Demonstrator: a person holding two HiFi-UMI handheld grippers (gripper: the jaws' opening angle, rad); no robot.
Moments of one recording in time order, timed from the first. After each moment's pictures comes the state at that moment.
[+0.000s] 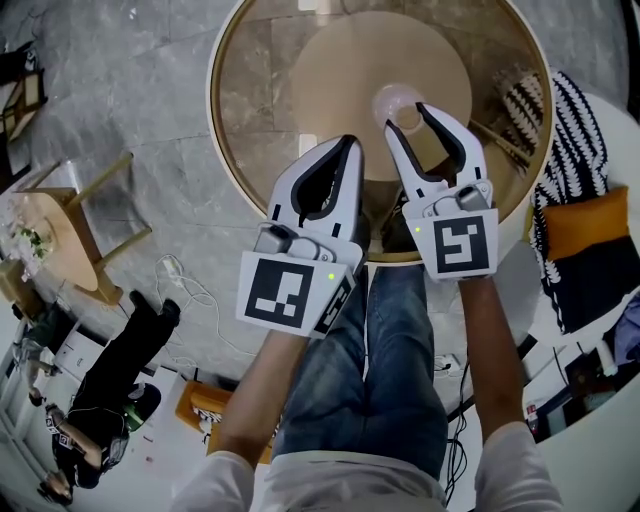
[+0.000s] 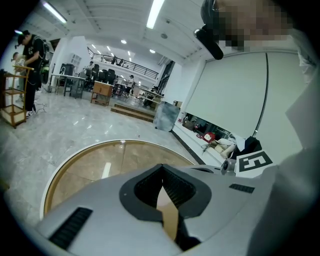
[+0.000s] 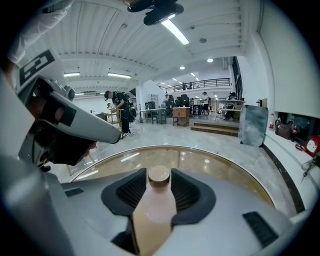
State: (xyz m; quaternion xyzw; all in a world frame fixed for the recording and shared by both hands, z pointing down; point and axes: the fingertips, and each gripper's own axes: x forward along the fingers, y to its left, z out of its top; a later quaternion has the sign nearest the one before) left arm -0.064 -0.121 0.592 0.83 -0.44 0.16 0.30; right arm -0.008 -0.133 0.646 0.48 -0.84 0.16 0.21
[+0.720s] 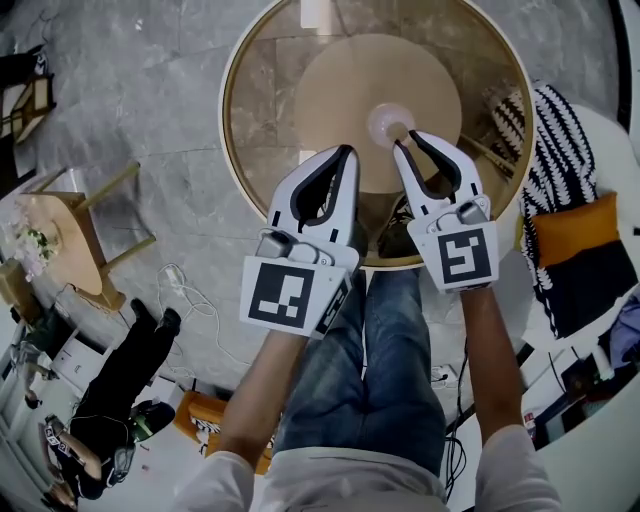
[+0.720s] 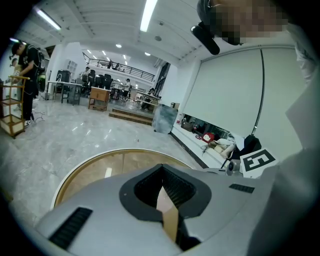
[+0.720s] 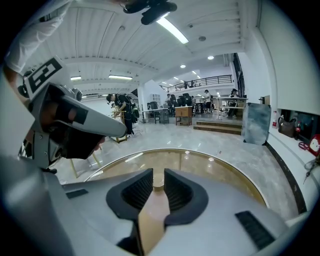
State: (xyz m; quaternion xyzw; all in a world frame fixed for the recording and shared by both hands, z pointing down) left arm -0.058 -0.130 0.558 0.84 -0.44 0.16 0.27; right arm 0.004 -0.125 0.617 0.46 -0.85 0.18 0.21
